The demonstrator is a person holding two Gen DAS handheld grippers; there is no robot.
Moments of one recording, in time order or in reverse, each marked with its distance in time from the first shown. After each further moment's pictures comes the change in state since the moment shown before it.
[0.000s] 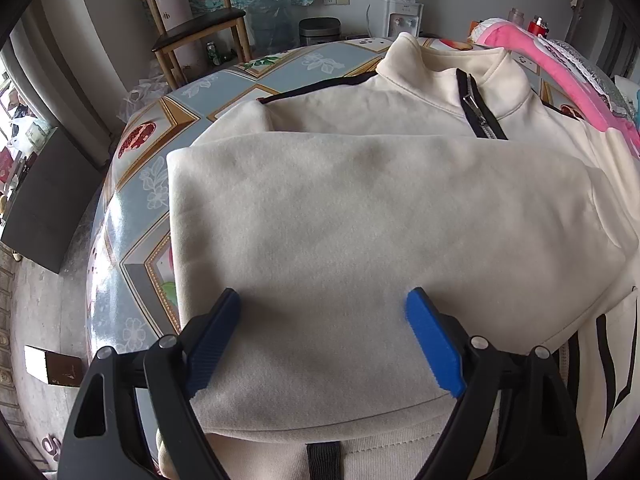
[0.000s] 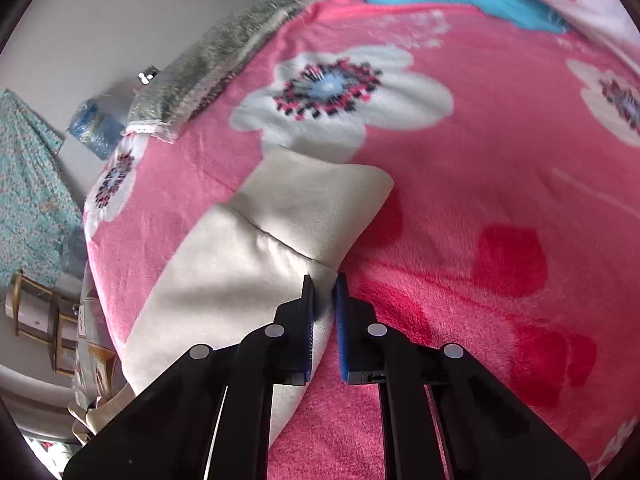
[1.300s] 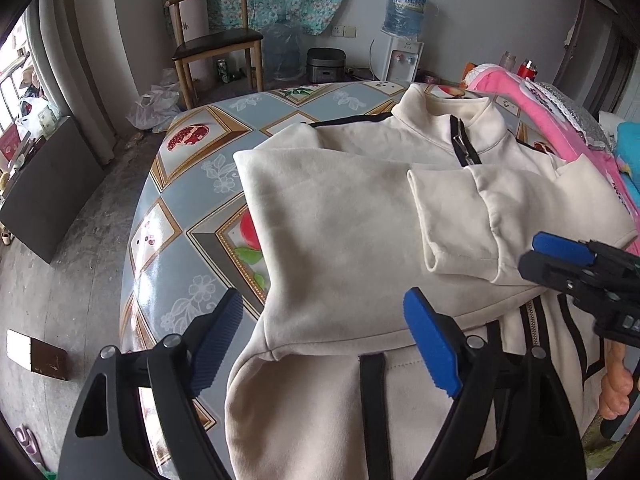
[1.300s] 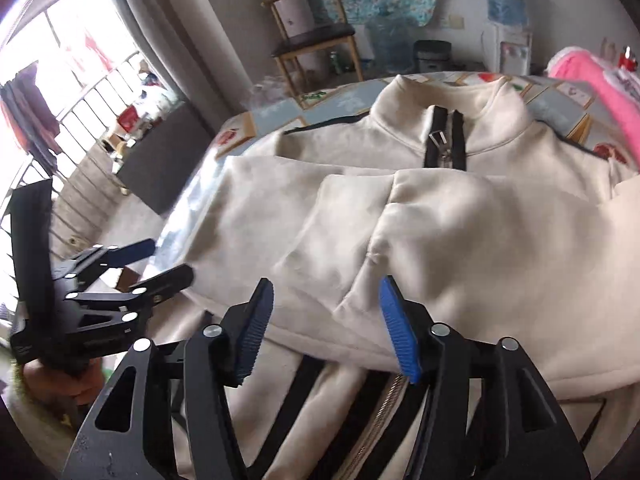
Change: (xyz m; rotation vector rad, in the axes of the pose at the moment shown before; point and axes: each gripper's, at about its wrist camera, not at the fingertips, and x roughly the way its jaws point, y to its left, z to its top) left arm -0.066 0.050 -0.039 -0.077 -0.116 -0.086; right arm -0.096 0.303 -0.395 -1.039 0.347 0.693
